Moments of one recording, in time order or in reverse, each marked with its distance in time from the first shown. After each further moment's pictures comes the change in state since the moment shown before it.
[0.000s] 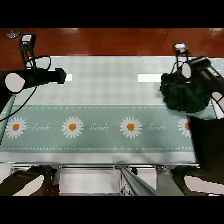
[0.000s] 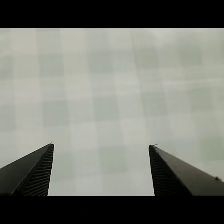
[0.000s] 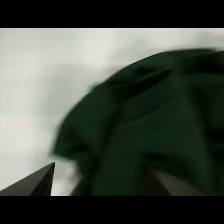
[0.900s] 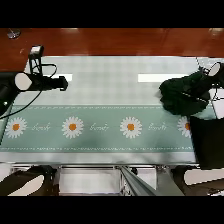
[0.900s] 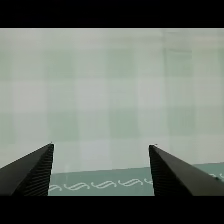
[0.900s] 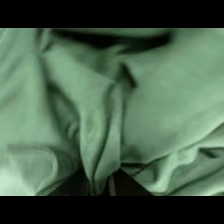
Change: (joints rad) left arm 0.026 -0.074 0.018 0.008 -0.153 -0.074; right arm -0.369 -0.201 0.074 0.420 0.314 -0.212
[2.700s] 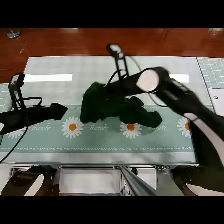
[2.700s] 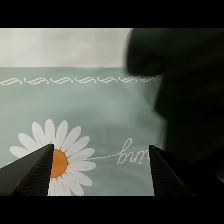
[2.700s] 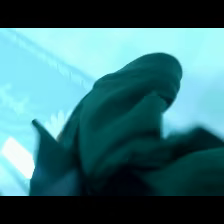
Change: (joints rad) left arm 0.010 0.576 -0.394 -0.310 -0.167 0.071; right arm 0.928 0.220 -0.008 0.448 -0.413 -0.081
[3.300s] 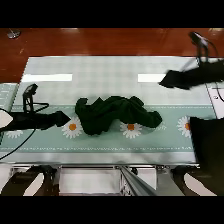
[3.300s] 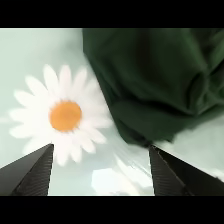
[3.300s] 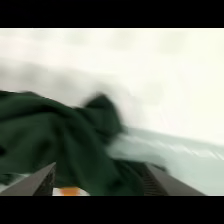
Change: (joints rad) left arm 0.109 -0.150 -0.052 -0.103 -0.164 0.045; right arm -0.689 0.323 -0.170 -0.106 0.390 -0.119
